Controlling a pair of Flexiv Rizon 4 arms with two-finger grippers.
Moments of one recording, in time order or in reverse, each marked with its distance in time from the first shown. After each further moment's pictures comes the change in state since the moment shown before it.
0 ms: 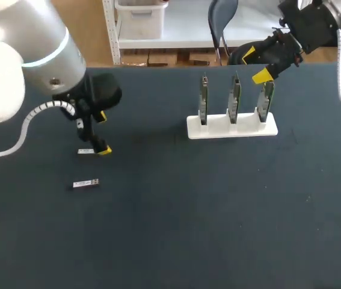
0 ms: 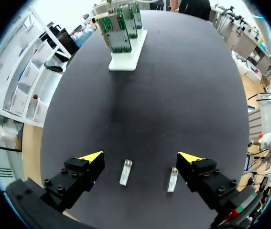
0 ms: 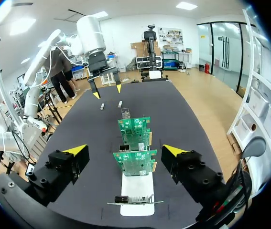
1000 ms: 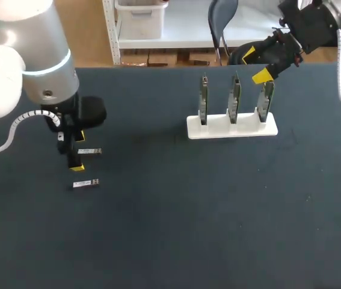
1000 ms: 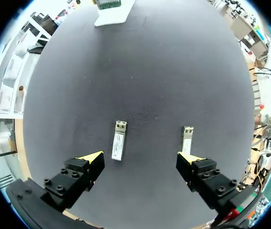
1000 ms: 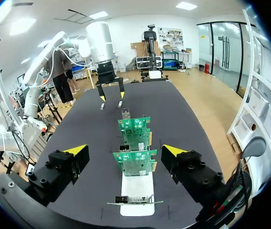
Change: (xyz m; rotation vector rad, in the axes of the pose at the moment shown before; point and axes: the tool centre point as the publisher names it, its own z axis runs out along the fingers) left arm 0.072 0.008 0.040 0.109 0.188 0.071; right arm 0.000 0.000 0.000 0.000 0.000 0.000
